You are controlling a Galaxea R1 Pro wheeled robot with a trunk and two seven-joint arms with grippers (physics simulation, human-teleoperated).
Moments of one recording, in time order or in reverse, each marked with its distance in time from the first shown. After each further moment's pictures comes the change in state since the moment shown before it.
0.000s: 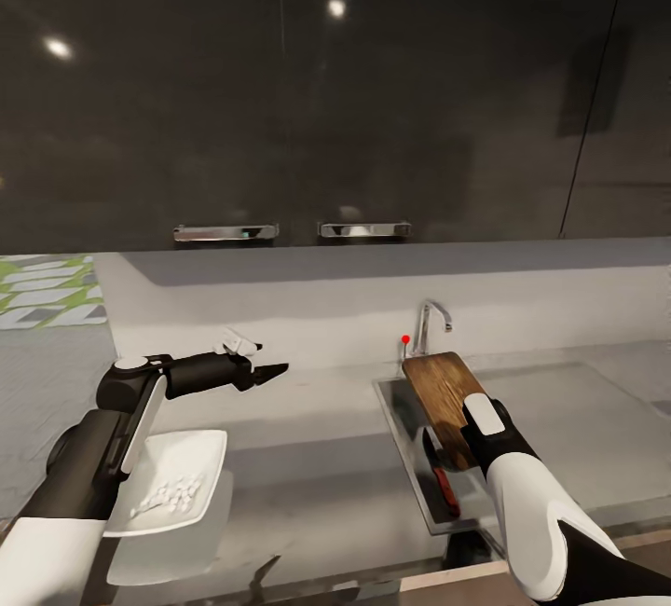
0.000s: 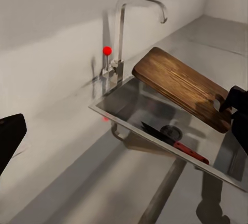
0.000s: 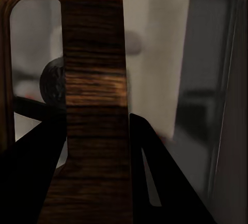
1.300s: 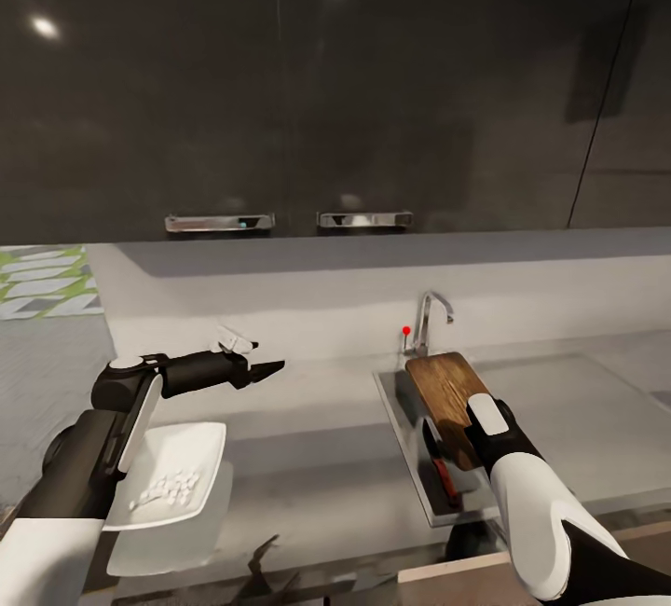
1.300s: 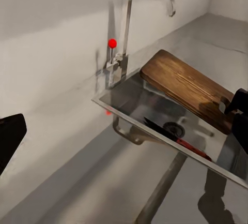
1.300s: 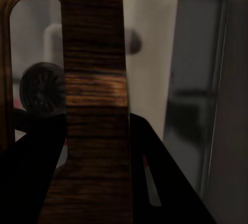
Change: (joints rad) left arm 0.000 0.001 0.020 -0.003 0.000 0.001 0.001; right arm 0.000 -0.013 -0.002 0.000 0.002 0.002 0.000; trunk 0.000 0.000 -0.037
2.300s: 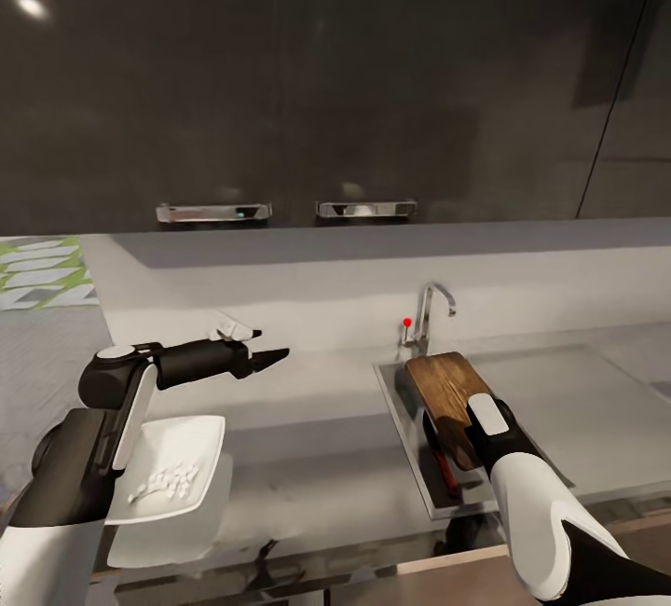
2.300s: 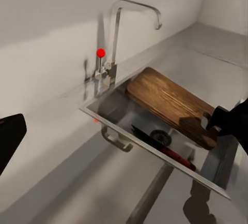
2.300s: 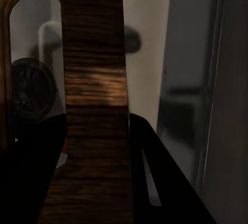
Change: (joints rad) left arm 0.000 -0.030 0.020 -0.153 0.003 0.129 -0.009; right arm 0.000 0.000 0.000 0.000 0.000 0.000 0.000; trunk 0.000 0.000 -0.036
